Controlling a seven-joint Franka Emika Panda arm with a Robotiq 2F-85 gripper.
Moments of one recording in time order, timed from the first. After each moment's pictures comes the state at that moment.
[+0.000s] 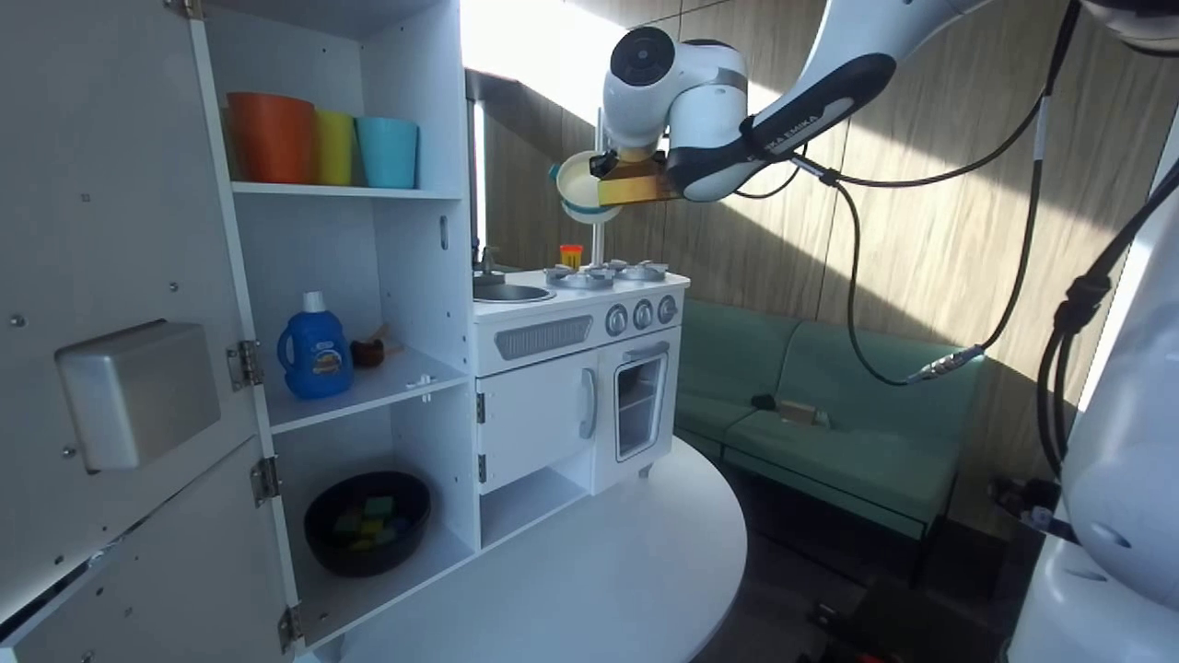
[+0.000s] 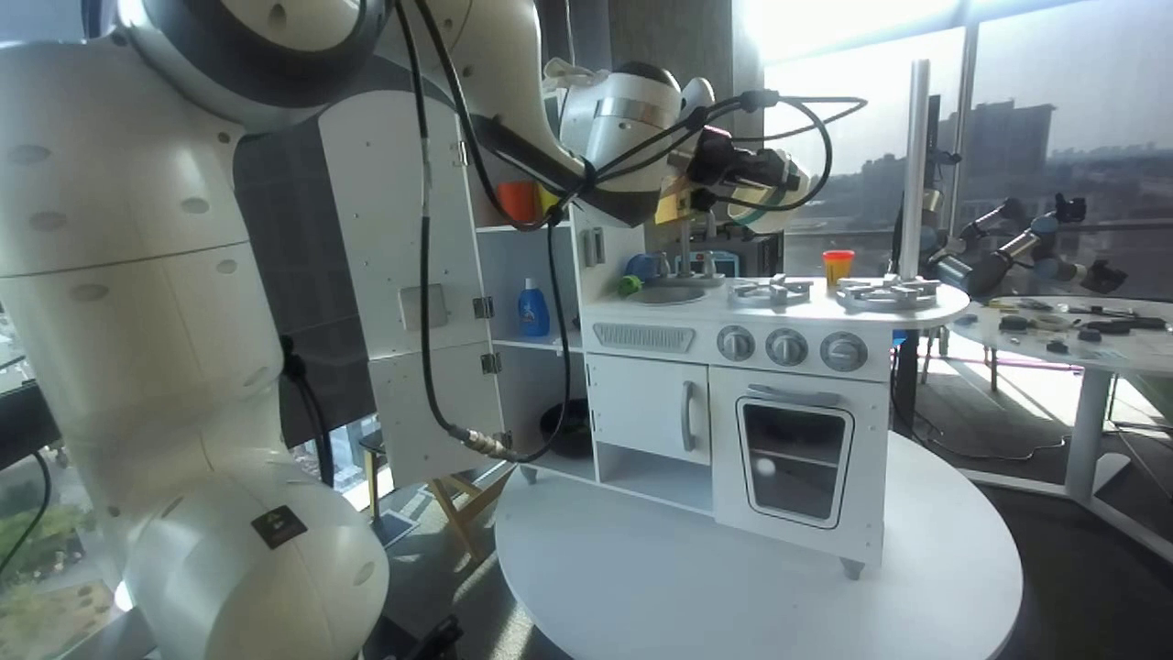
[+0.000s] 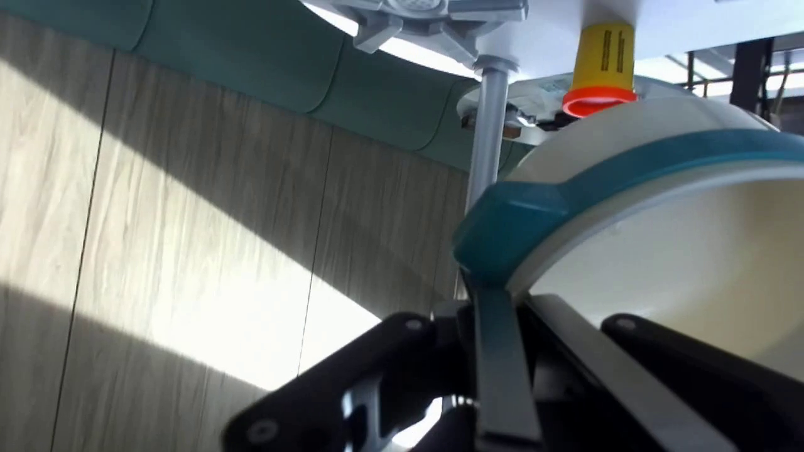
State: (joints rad) arm -0.02 -0.05 -0.10 -1.89 -1.40 2.55 1.44
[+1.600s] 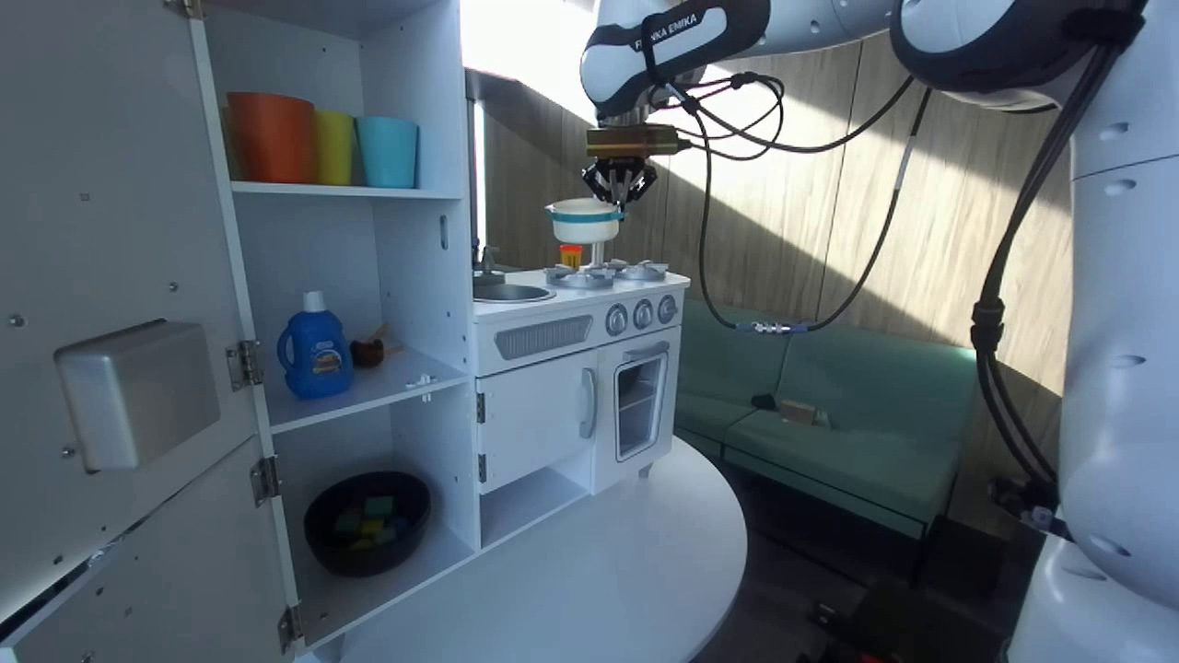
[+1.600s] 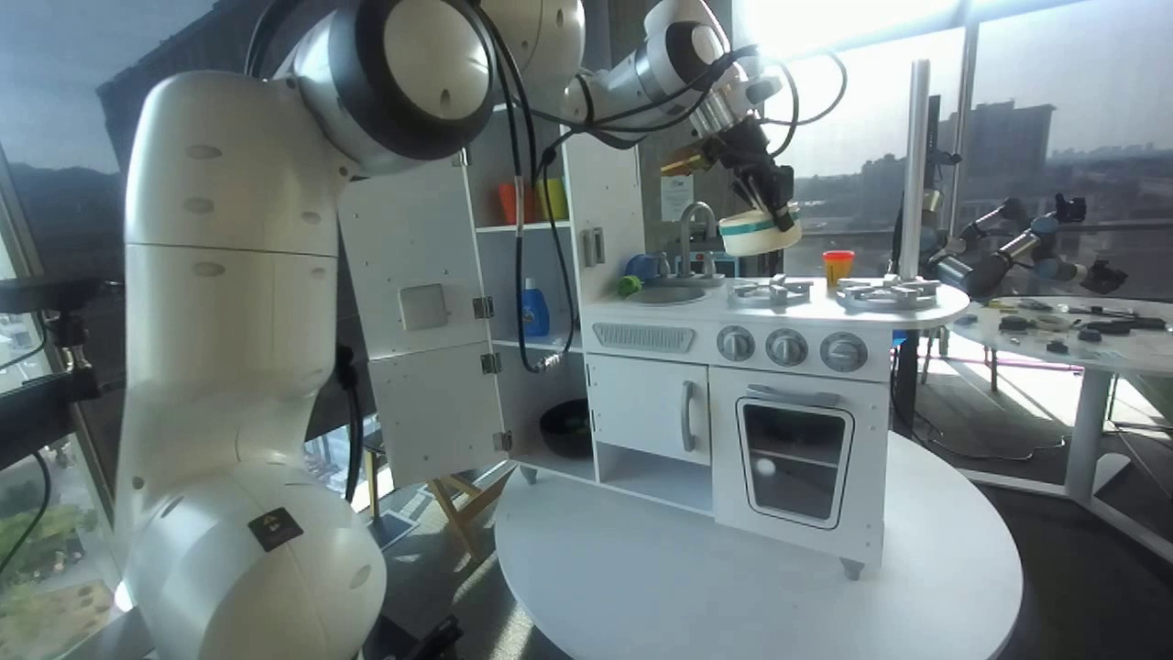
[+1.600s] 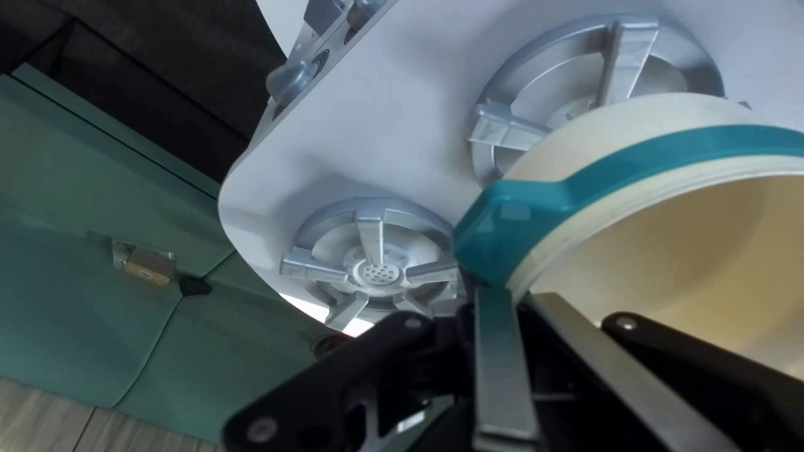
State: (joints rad) arm -0.04 0.21 -0.09 -1.41 -0.34 2.02 0.65
